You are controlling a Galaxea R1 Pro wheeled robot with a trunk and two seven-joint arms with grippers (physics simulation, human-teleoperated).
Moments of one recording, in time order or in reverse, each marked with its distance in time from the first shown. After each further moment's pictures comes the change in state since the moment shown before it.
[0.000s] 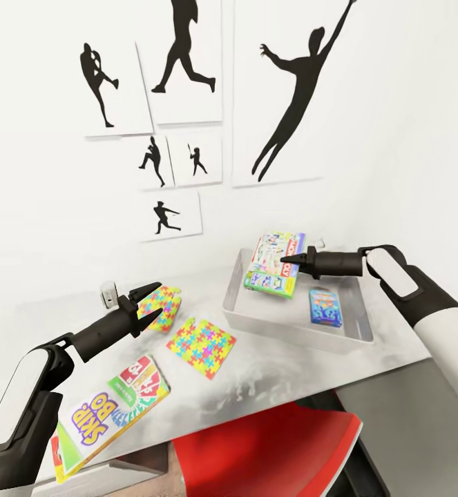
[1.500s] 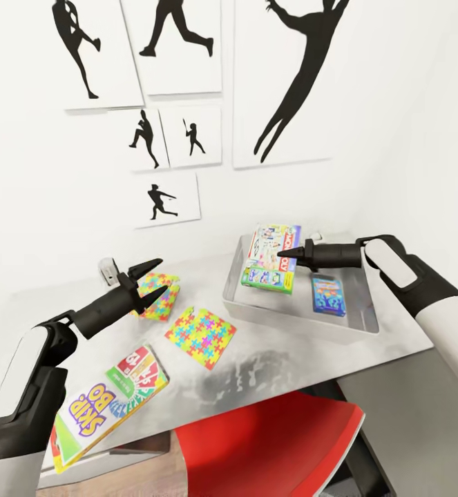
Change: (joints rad) left arm -0.108 -0.009 -0.010 -0.001 0.072 0.029 0.001; right arm -0.063 -0.011 0.081 0.001 0.005 0.000 0.058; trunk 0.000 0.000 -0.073
